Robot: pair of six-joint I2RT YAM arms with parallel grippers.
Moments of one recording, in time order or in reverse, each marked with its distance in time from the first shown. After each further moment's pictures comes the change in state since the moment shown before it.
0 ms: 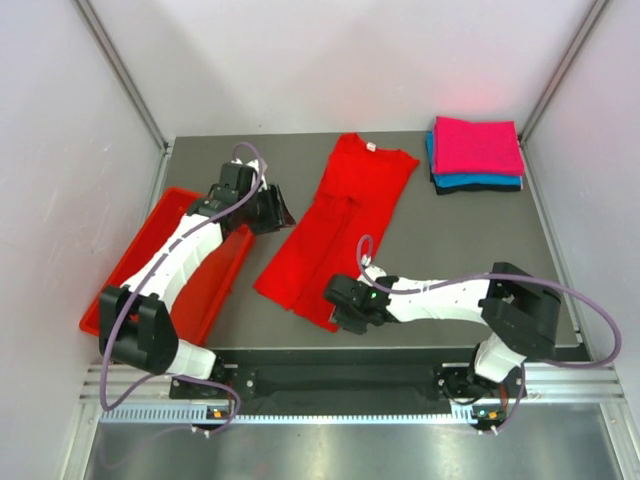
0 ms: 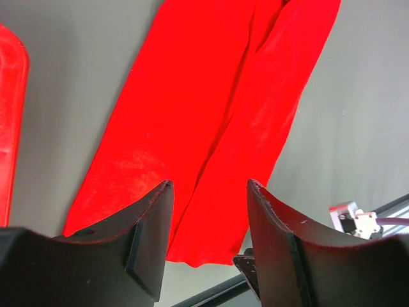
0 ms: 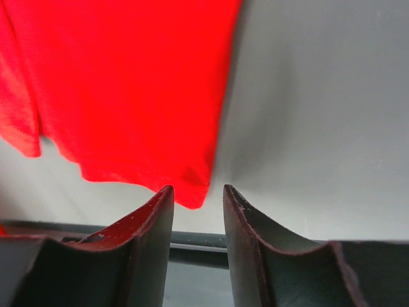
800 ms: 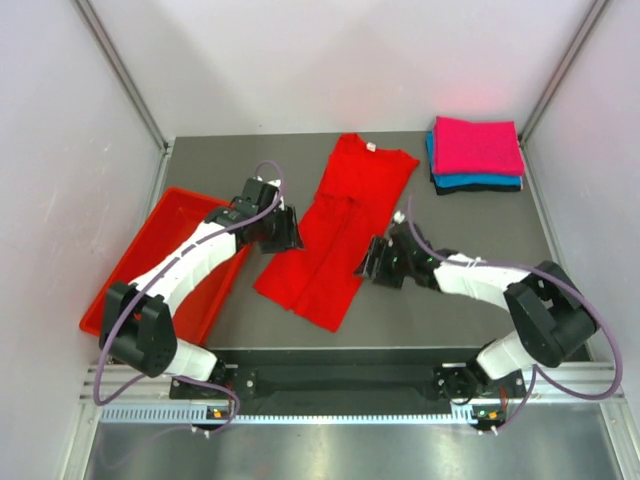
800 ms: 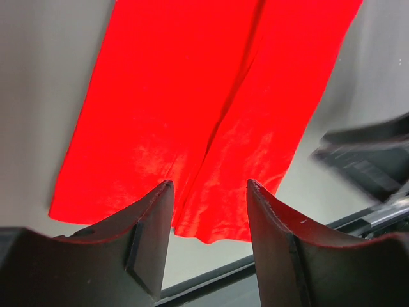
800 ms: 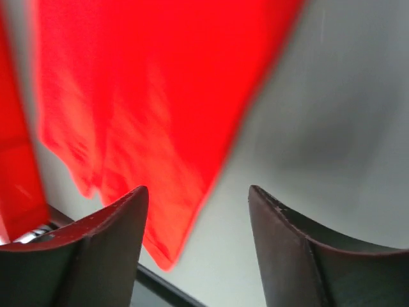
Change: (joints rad) left arm -0.136 0.001 -0.069 -0.058 -0.094 0.007; right arm -0.575 -0.119 -0.184 0.406 -0.412 -0.619
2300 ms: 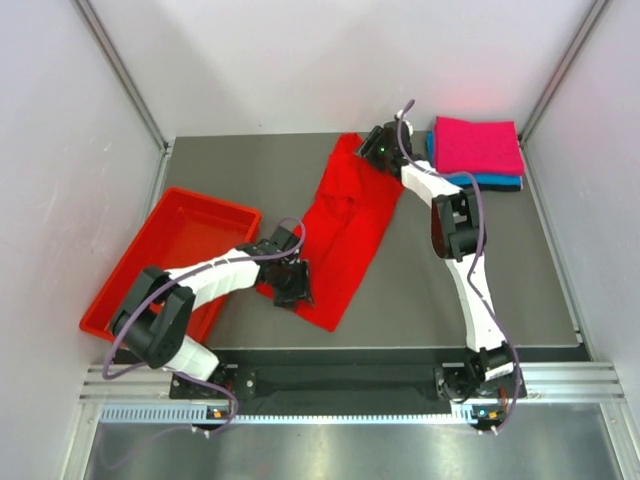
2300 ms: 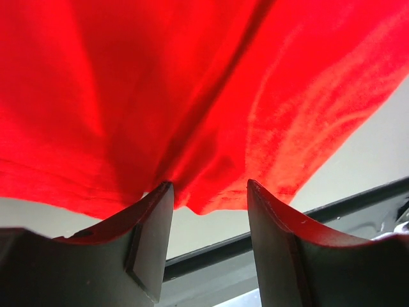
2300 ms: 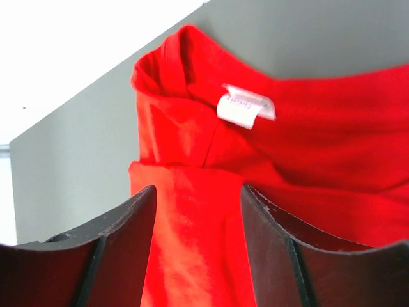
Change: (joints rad) left arm -0.164 0.073 -0.314 0.105 0.064 -0.198; right arm -0.288 1.125 1.486 -0.046 0.088 -0.046
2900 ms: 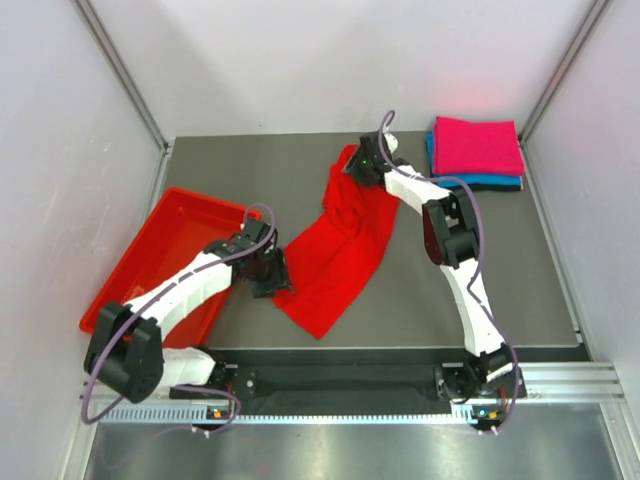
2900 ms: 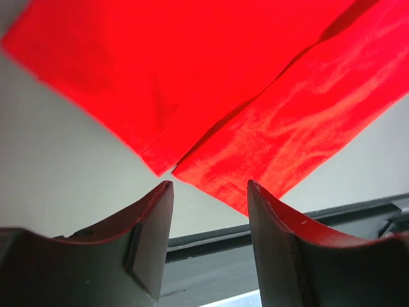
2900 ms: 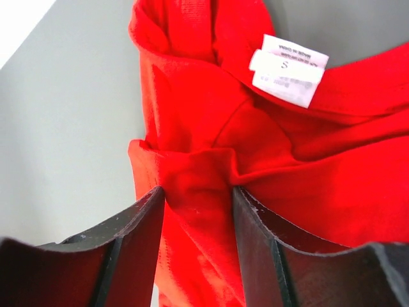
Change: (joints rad) left arm 0.118 -0.238 0.021 -0.179 -0.120 0.007; right arm 0.115 -0.124 -0.155 -0.152 0.162 0.064
